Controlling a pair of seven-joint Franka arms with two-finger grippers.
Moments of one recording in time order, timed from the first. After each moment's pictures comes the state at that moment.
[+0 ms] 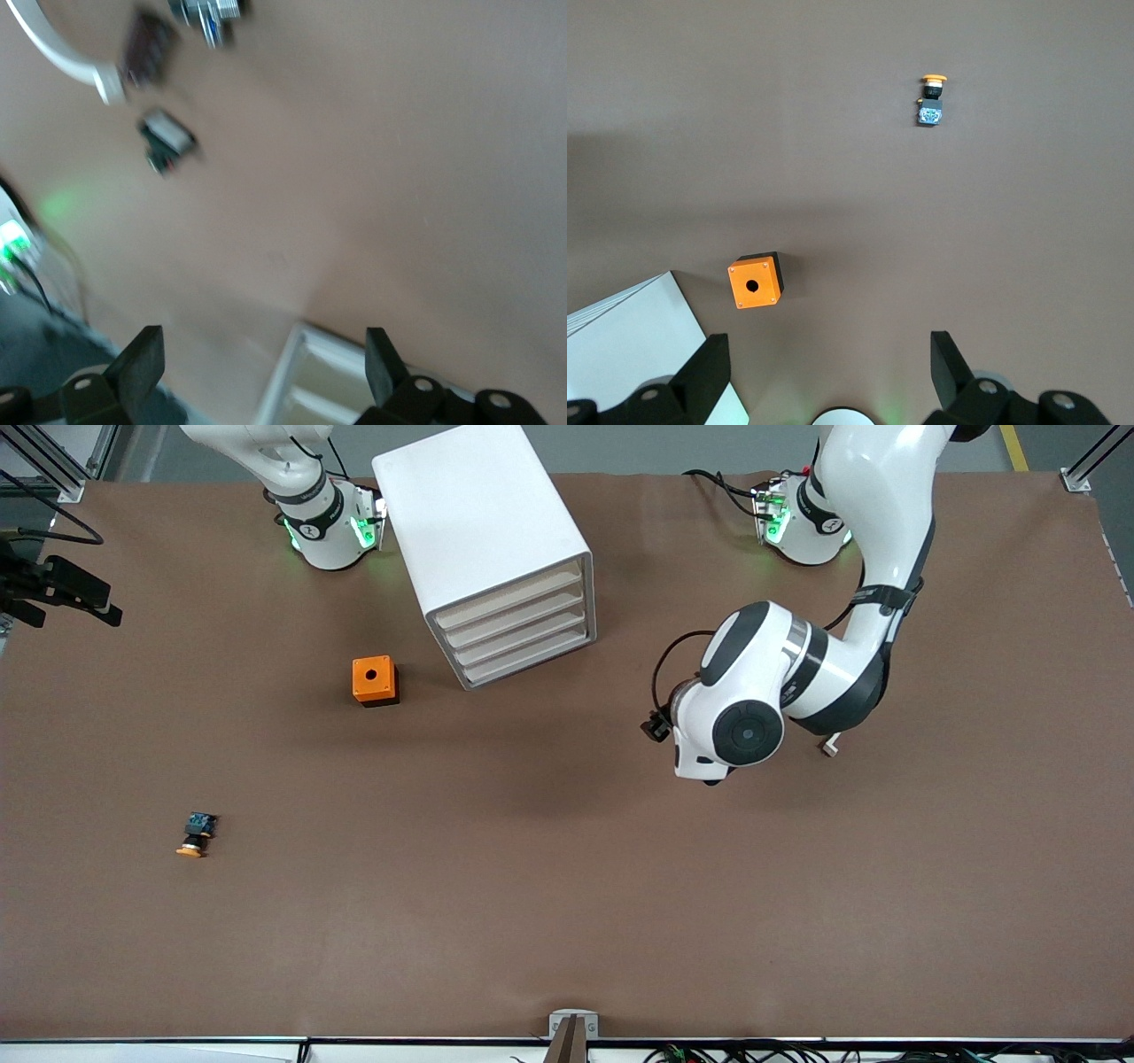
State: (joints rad) left arm -0.44 0.60 -0.12 -1.39 -0.31 1.53 -1.27; right arm 0.03 -0.12 -0.12 -1.65 0.02 1.47 -0.07
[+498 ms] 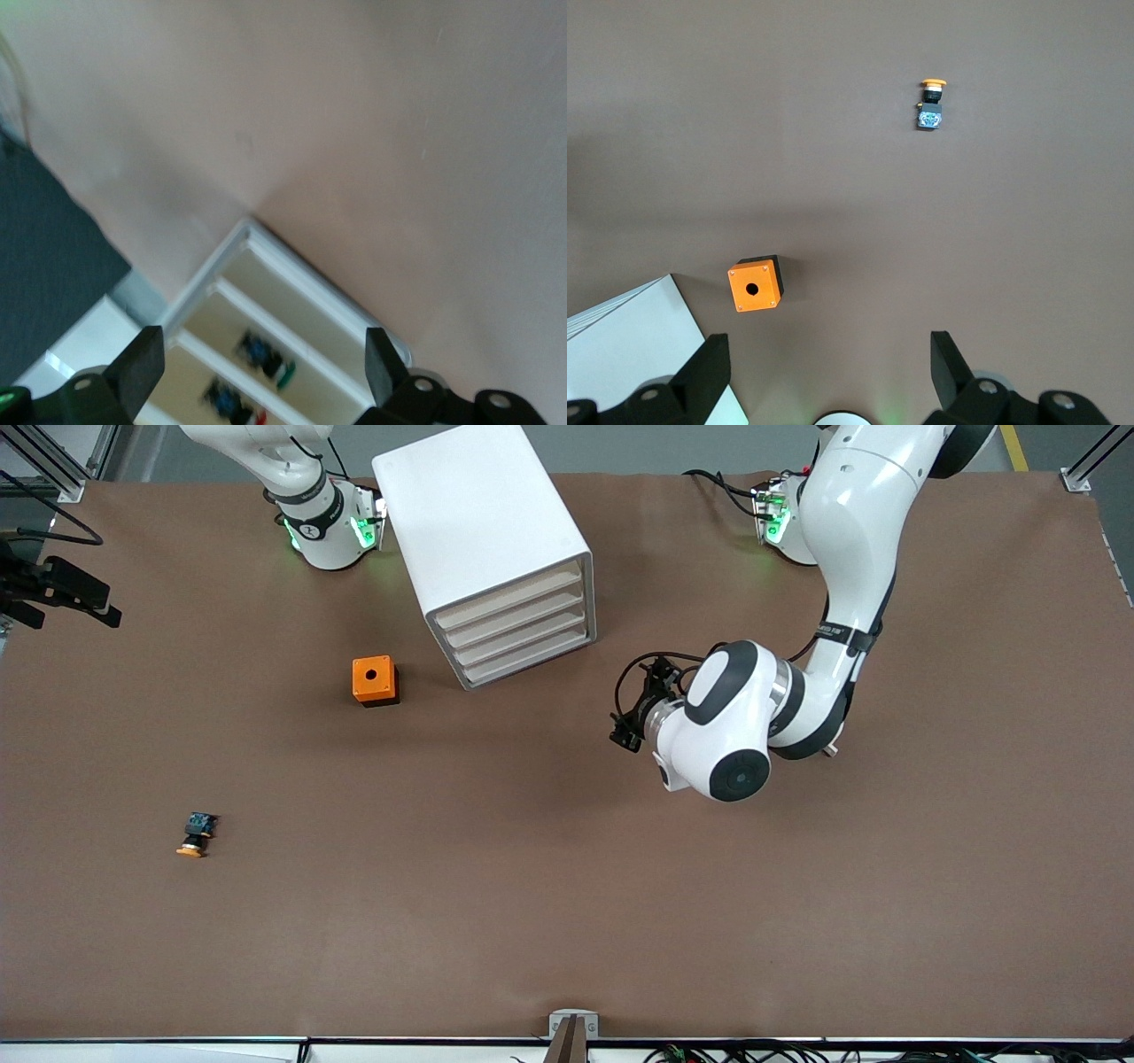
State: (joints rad) left arm -0.44 0.72 -0.12 -1.31 -0.58 1.53 -1.58; right arm 0.03 -0.12 -0.12 -1.65 0.02 1.48 -0.07
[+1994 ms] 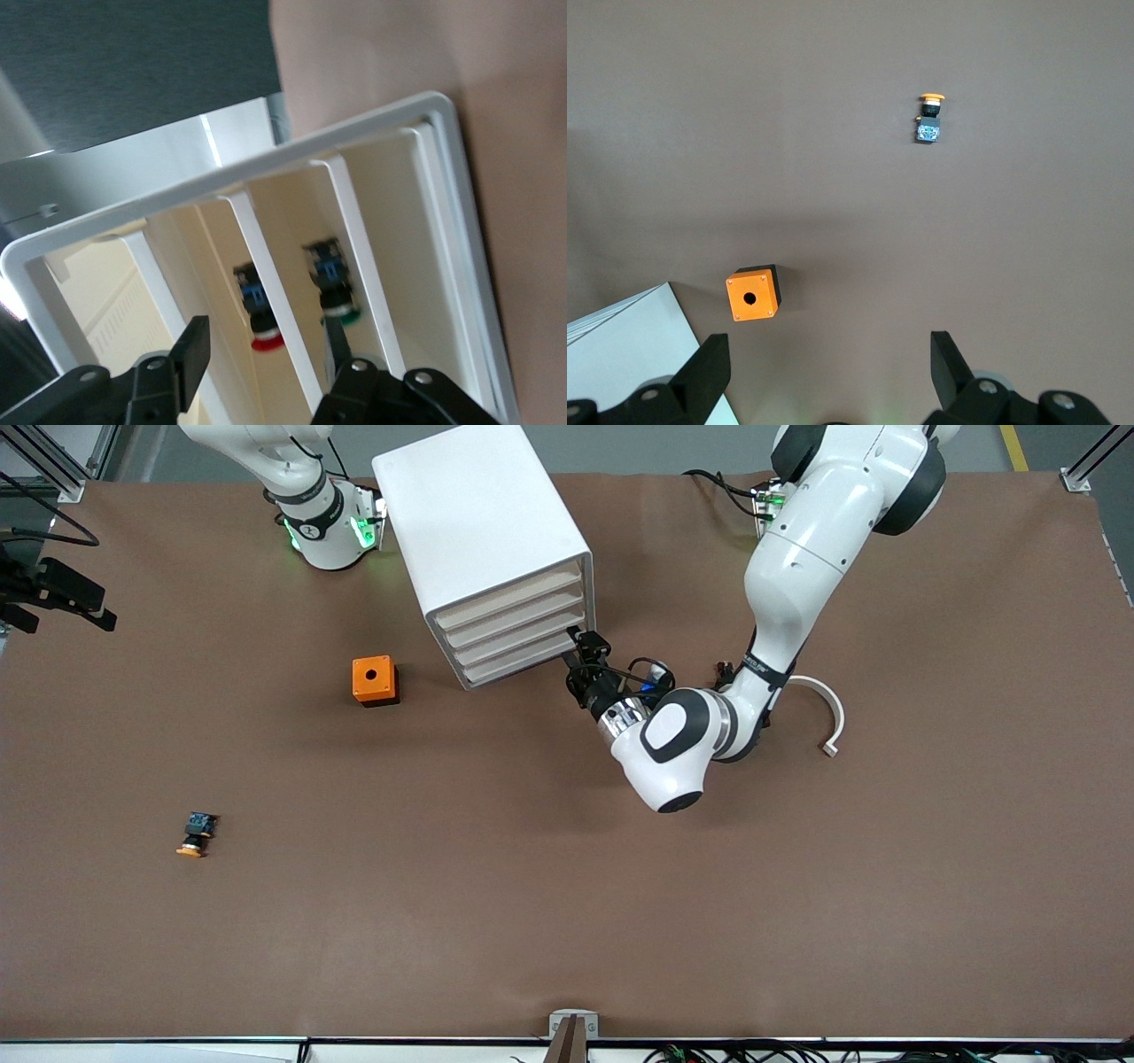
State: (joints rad) left arm -0.48 0.95 -0.16 -1.31 -0.98 1.35 -2.10; right arm 0.03 -0.12 -0.12 -1.65 0.02 1.51 -0.09
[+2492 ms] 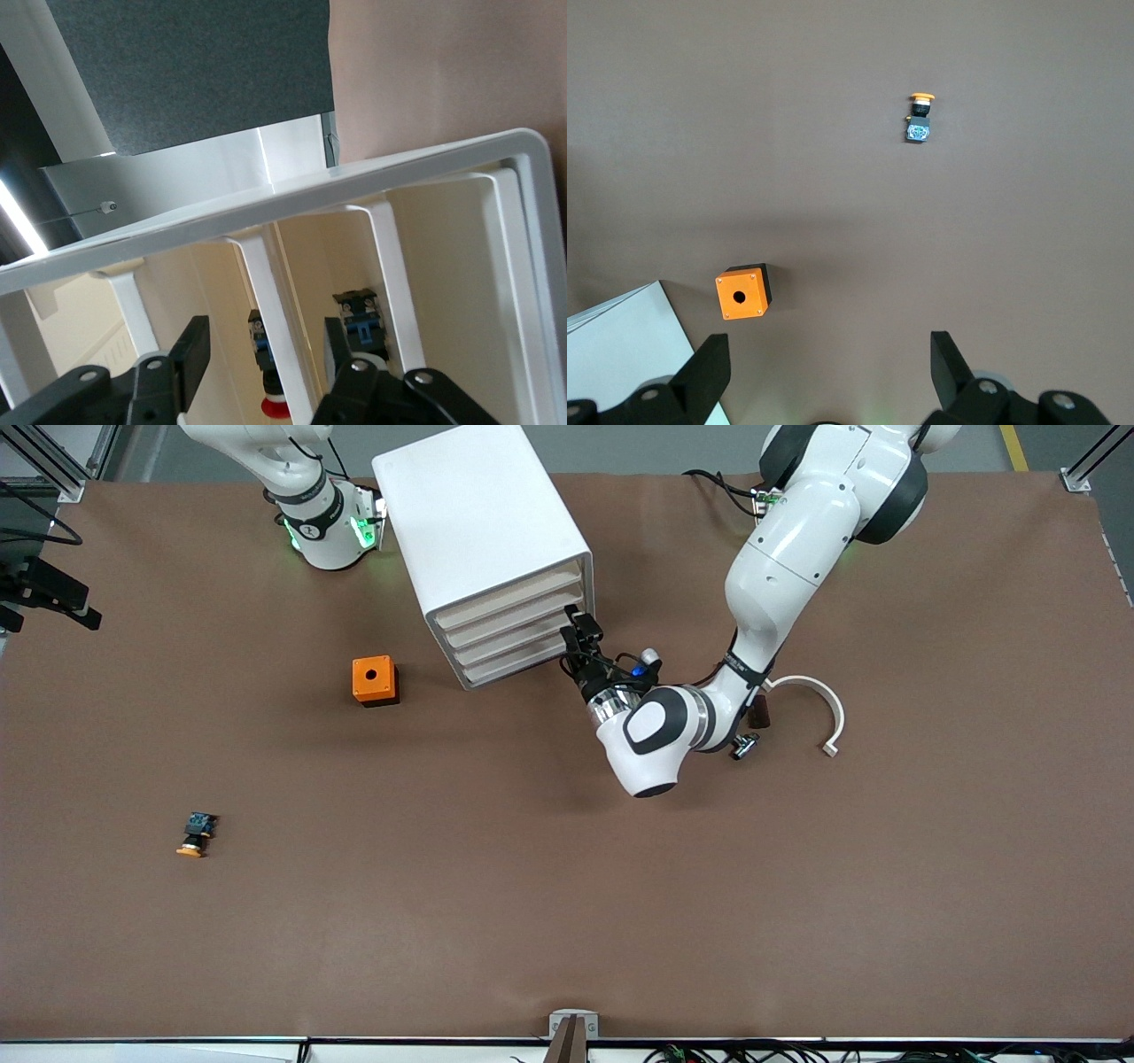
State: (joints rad) left arm -0.52 0.98 -0.17 -1.35 -1.00 1.29 -2.12; right arm 0.01 -0.12 -0.13 -1.65 0.01 1.51 -0.12
